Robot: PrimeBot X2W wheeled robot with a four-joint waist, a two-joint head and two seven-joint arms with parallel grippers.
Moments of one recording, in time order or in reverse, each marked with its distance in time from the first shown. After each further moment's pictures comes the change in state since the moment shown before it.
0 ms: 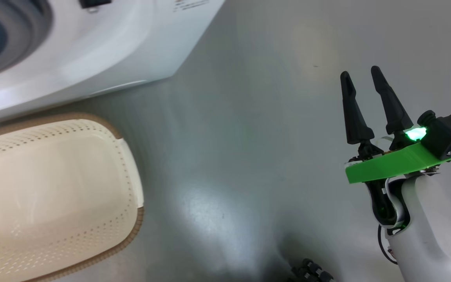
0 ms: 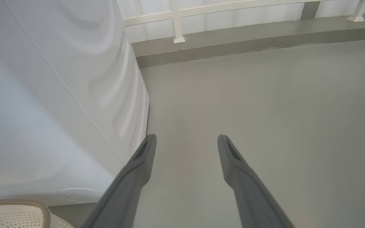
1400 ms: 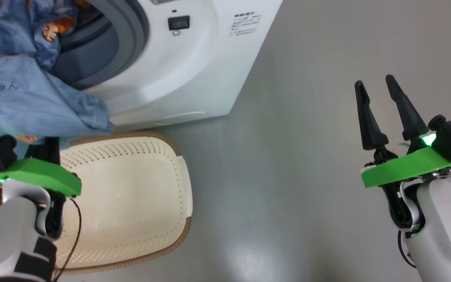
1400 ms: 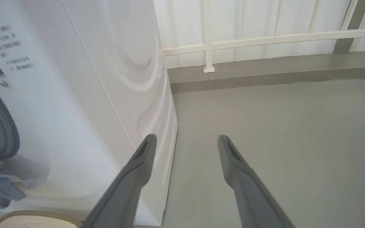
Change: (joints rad) left arm 0.703 -0.226 0.022 -0.196 -0.016 0.000 -0.279; right arm 0.012 -0.076 0.001 0.043 -0.007 0.000 0.000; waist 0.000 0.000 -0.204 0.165
